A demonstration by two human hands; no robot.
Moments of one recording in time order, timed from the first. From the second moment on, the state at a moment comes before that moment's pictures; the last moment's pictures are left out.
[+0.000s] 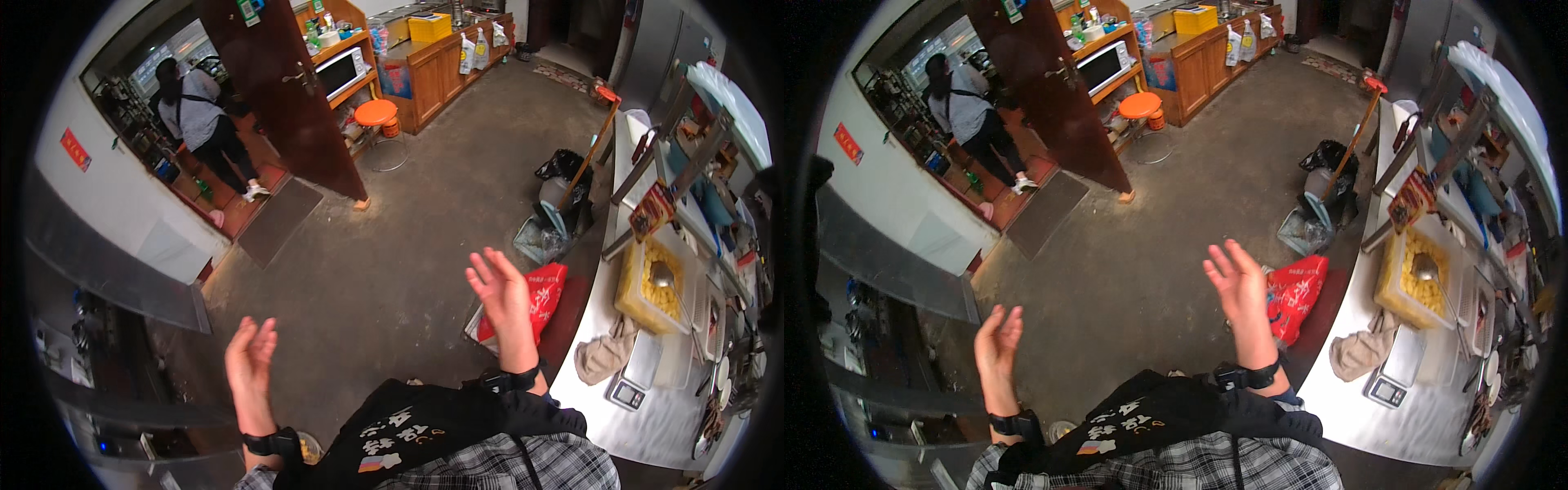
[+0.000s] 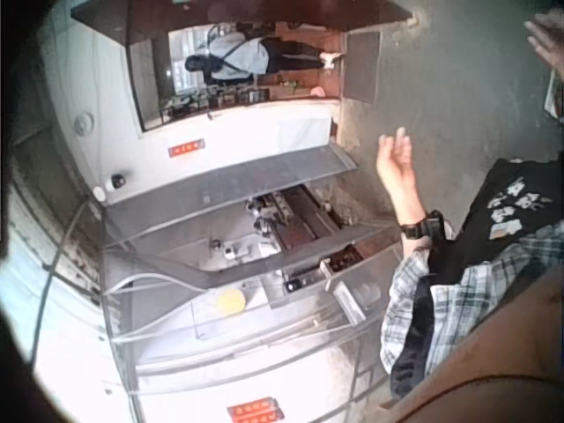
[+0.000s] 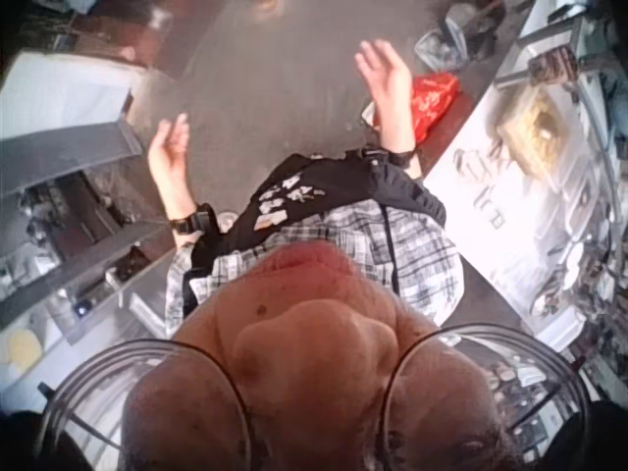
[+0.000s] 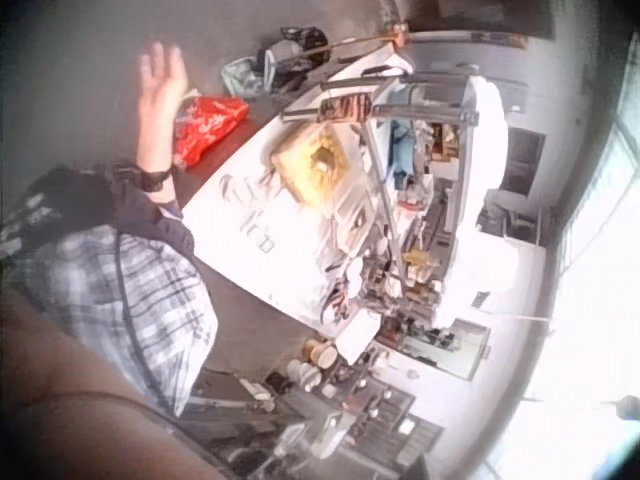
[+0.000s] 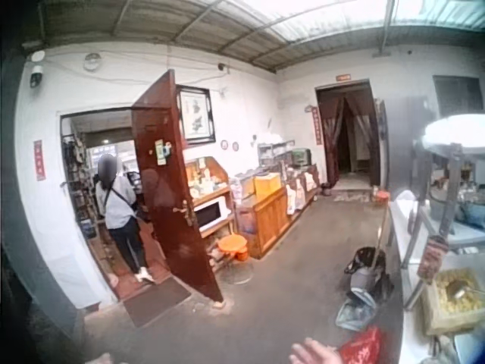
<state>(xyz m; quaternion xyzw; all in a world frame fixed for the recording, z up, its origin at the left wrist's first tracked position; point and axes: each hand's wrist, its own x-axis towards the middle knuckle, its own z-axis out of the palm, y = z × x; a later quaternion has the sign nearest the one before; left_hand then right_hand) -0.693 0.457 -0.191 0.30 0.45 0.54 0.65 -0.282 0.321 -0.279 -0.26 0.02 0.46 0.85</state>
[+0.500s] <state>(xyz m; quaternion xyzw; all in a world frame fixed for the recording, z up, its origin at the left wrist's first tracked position) -0.442 0.912 -0.244 0.29 0.44 0.41 0.75 -0.106 0.626 -0.227 -0.29 0.03 0.33 0.90</state>
